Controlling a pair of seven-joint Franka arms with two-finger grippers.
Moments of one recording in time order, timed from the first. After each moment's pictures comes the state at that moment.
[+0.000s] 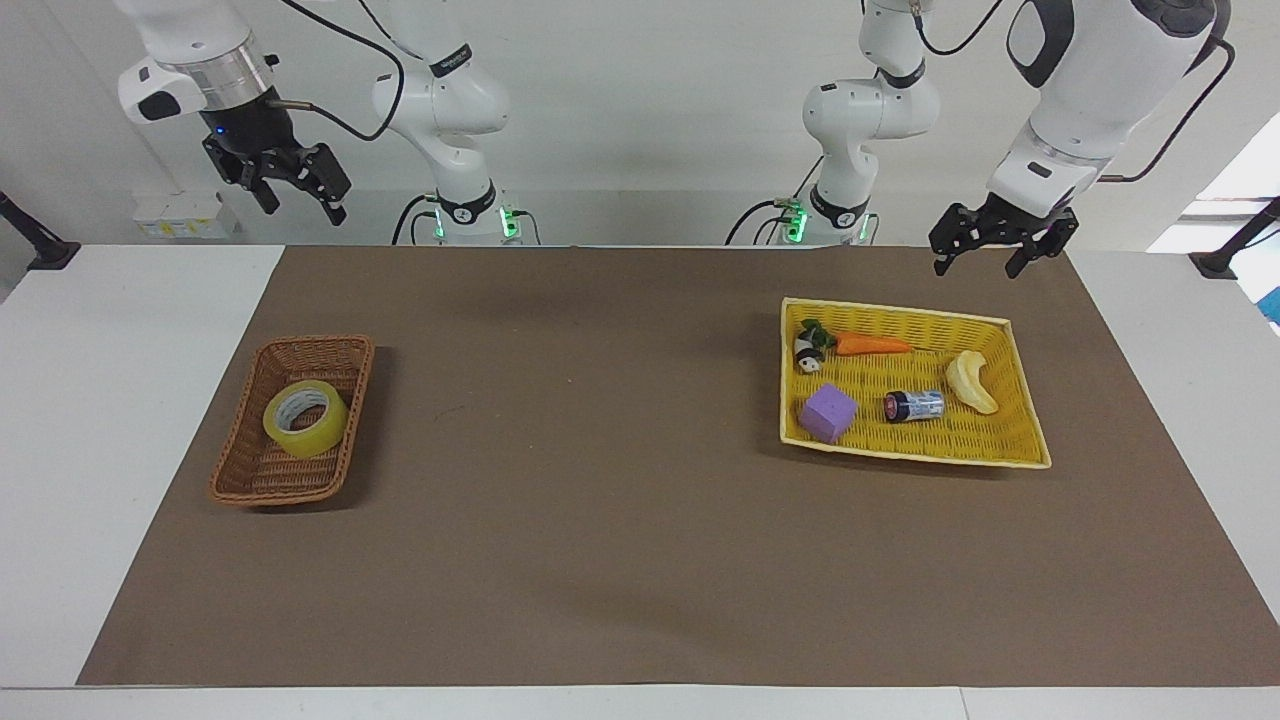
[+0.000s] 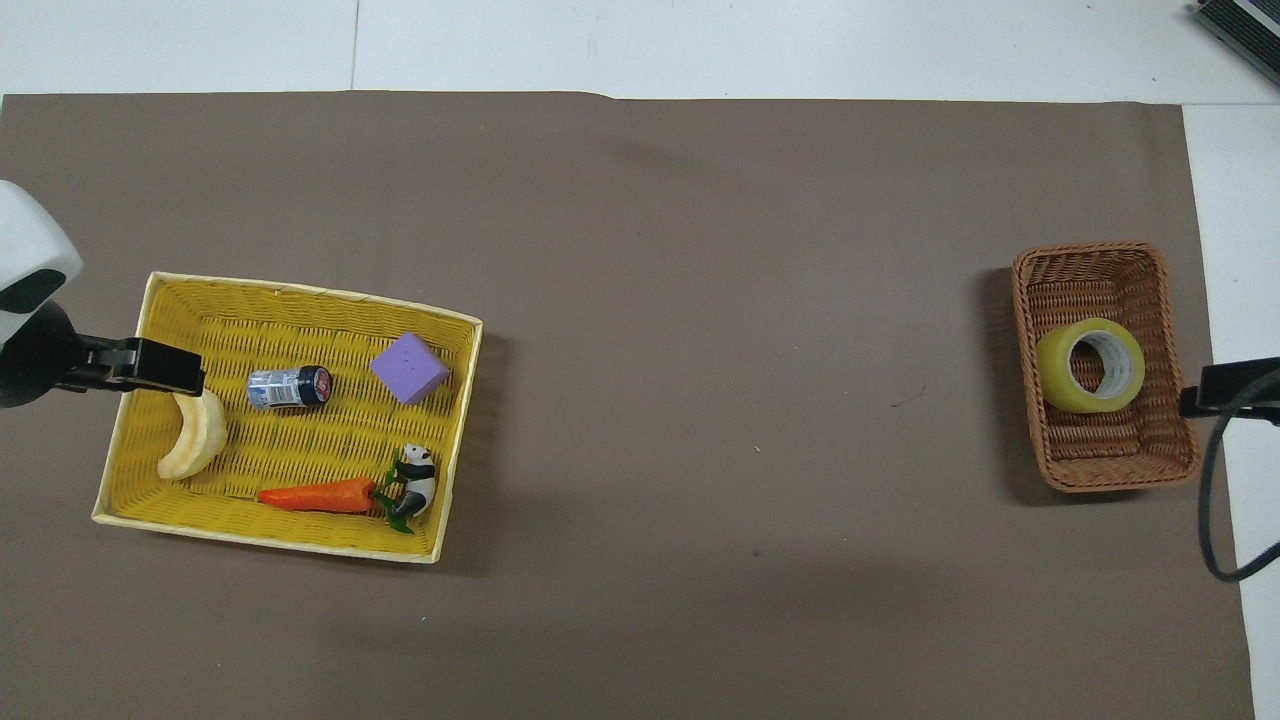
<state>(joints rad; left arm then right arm) 0.00 -0.10 -0.09 -1.74 -0.02 1.60 0.01 -0.04 -0.20 -0.05 -1.72 0.02 1.52 0.17</state>
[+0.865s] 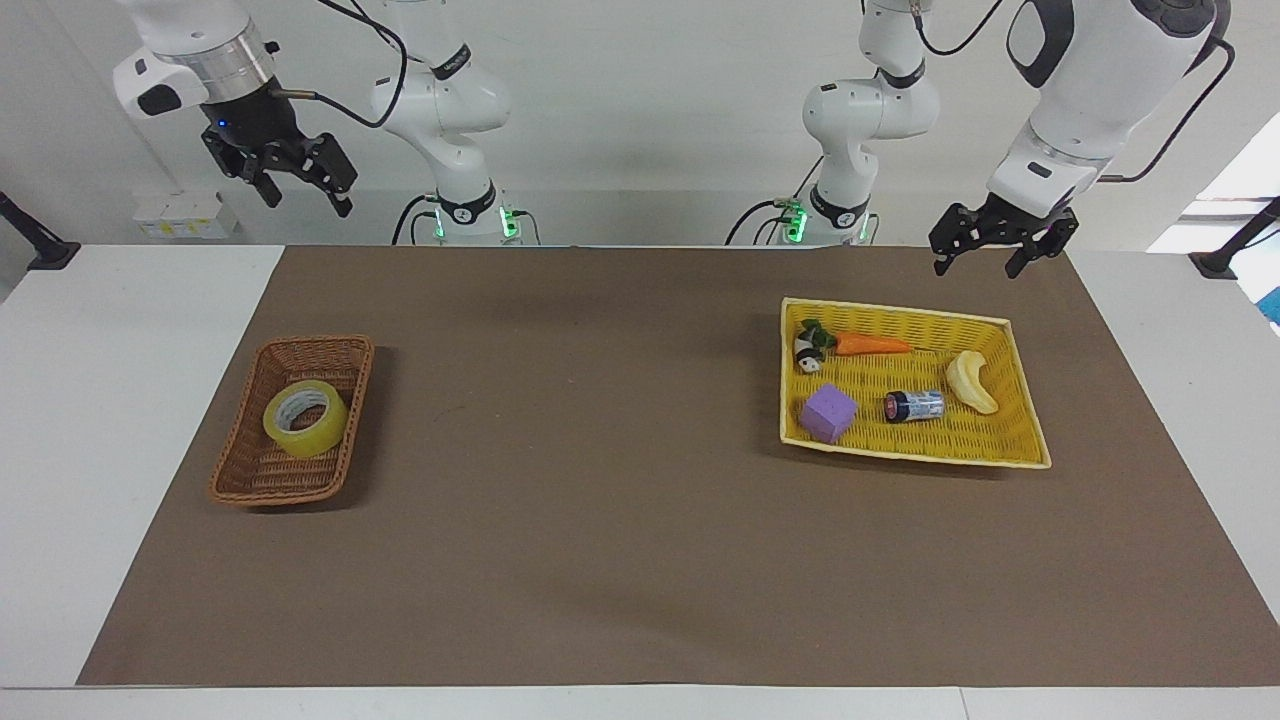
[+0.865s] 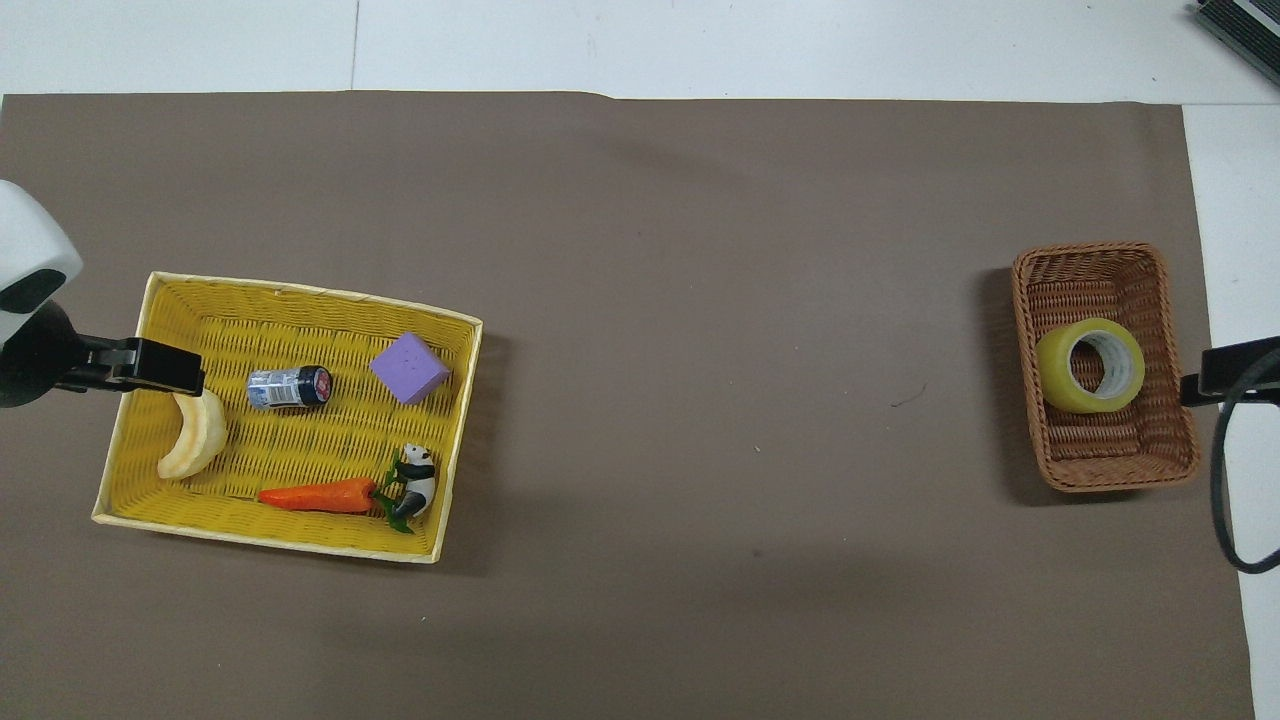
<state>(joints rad) 0.00 -0.10 -0.09 -1.74 -0.02 1.60 0.01 0.08 -0.12 -0.15 -1.58 0.01 1.41 0.17</state>
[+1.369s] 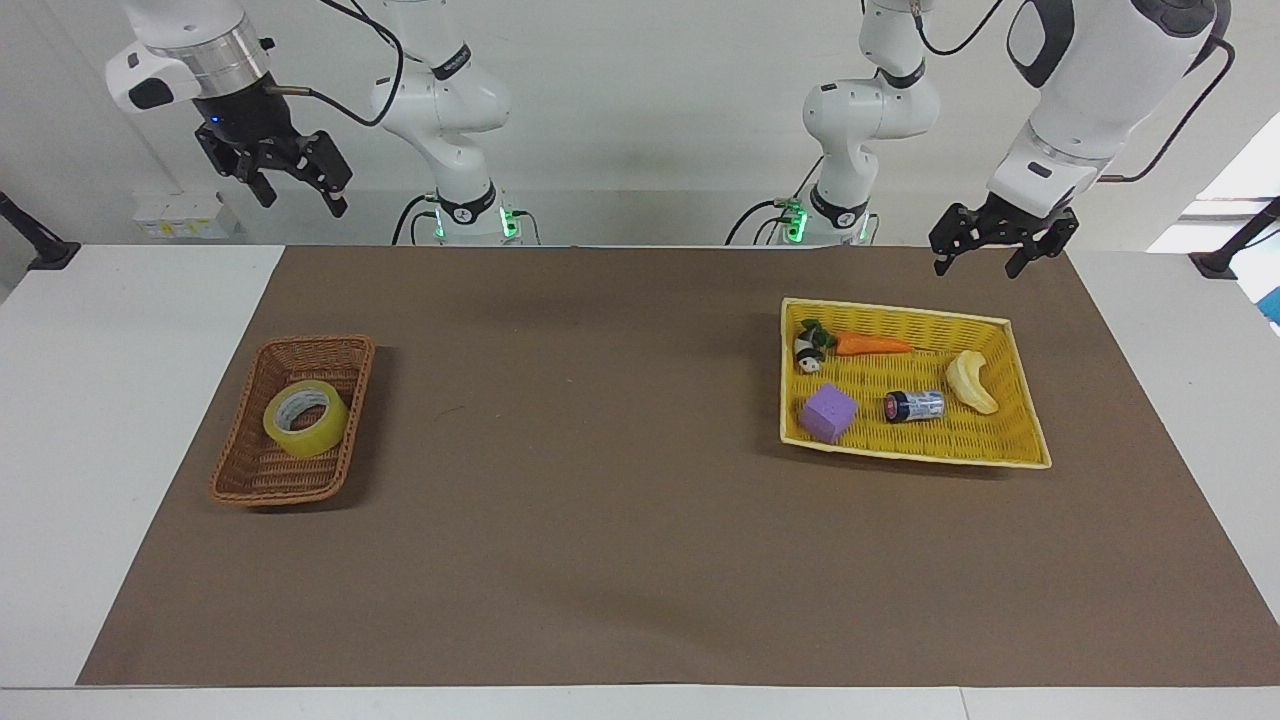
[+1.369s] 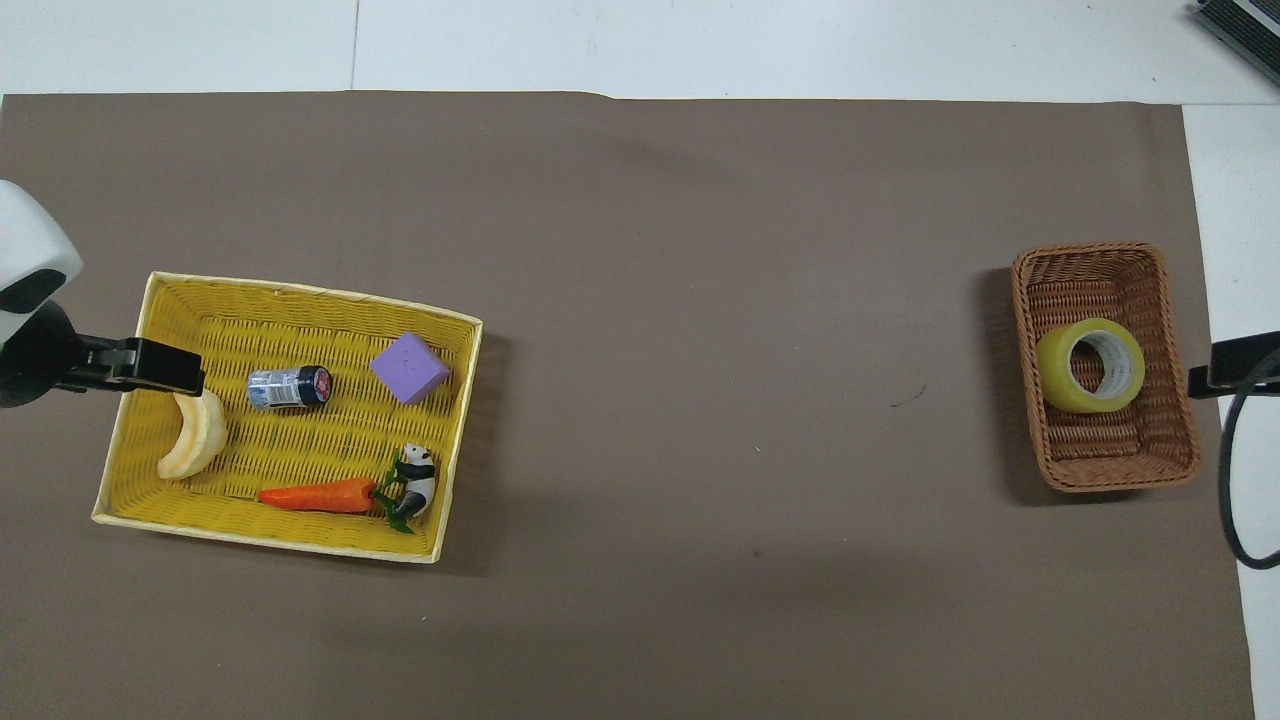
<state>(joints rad) 0.00 -0.10 -0.09 -1.74 -0.02 1.60 0.01 0.05 -0.12 -0.13 -1.57 0.01 1.43 0.17</state>
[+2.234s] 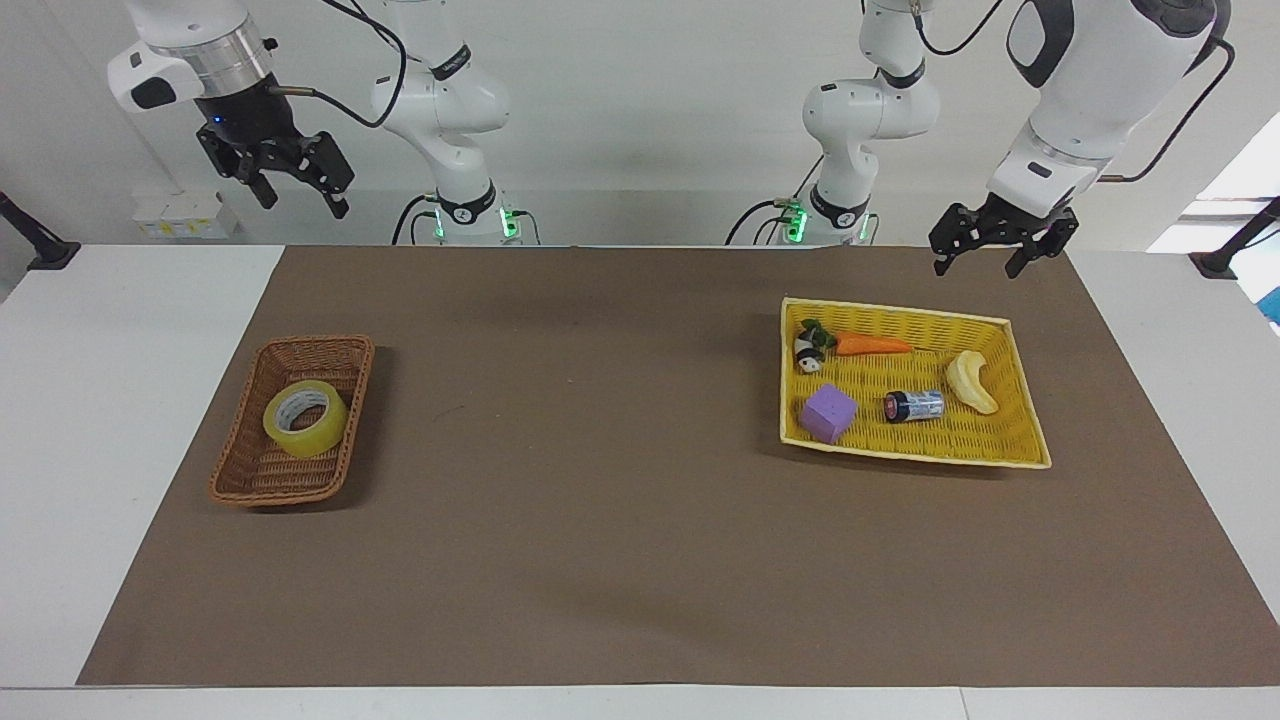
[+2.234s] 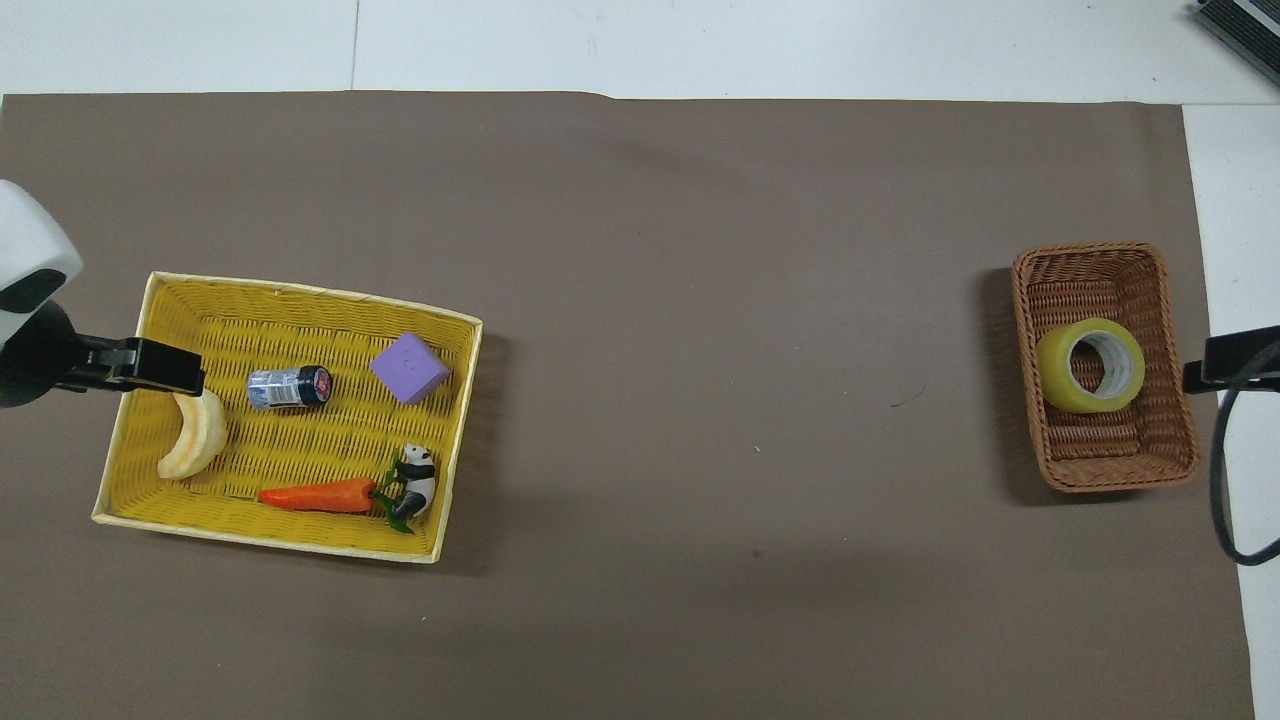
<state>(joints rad) 0.00 -0.10 -0.09 -1.74 -0.02 1.60 0.01 0.04 -0.12 -0.10 -1.57 0.01 1.44 0.17</state>
